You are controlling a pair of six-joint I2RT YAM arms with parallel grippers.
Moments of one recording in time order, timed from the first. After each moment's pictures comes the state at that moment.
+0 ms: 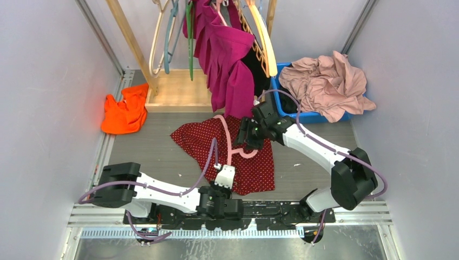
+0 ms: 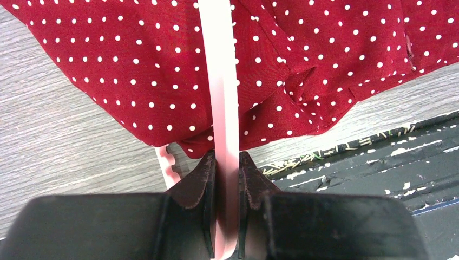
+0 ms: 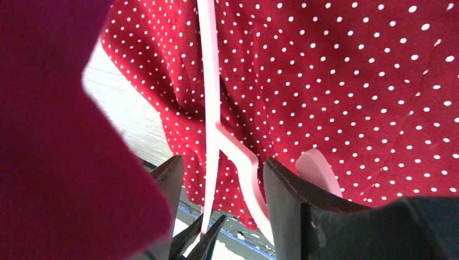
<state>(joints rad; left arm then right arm) -1.62 1.53 0.86 -0.61 -0.79 -1.24 0.62 1.44 1.02 -0.53 -0.23 0.80</state>
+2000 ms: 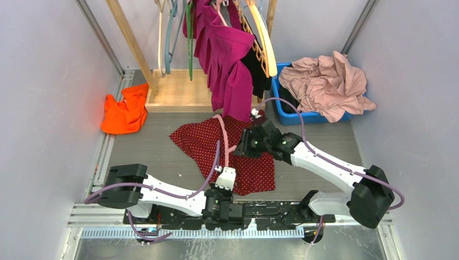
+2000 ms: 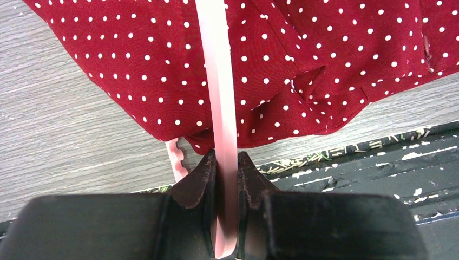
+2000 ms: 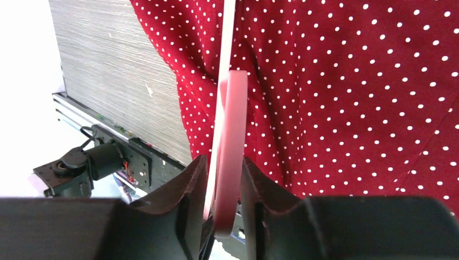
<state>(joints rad) -1.67 1.59 0.93 -0.74 -0.83 -1.35 0.76 1.22 0.86 -0.42 -0.13 0.85</state>
